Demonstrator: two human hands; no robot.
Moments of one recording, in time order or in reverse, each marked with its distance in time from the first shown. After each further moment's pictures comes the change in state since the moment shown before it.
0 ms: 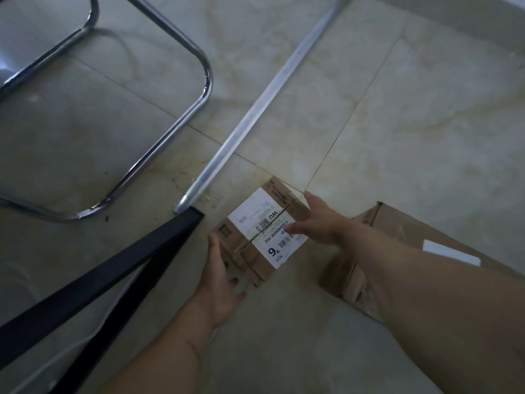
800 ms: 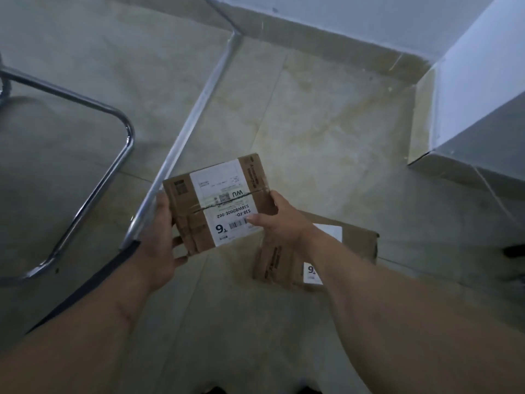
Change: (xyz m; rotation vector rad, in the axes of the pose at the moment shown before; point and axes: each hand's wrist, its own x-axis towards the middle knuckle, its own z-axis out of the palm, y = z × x) left_hand -0.127 0.089 0.116 0.400 -0.035 0.259; right_hand -0.174 0.020 -0.091 0.615 0.166 -0.107
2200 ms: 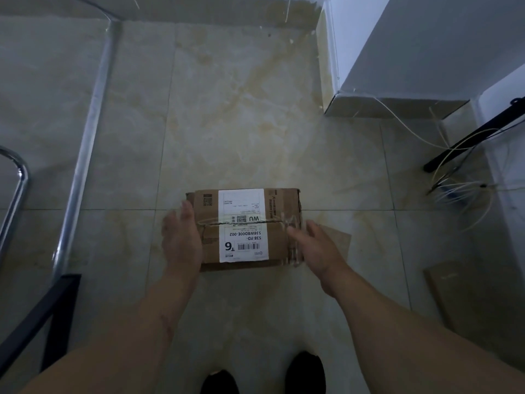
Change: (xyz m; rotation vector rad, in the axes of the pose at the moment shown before) left_hand -0.019 -0.073 0.184 0.389 0.119 0.217; right_hand -0.118 0.168 -0.120 0.372 0.537 0.208
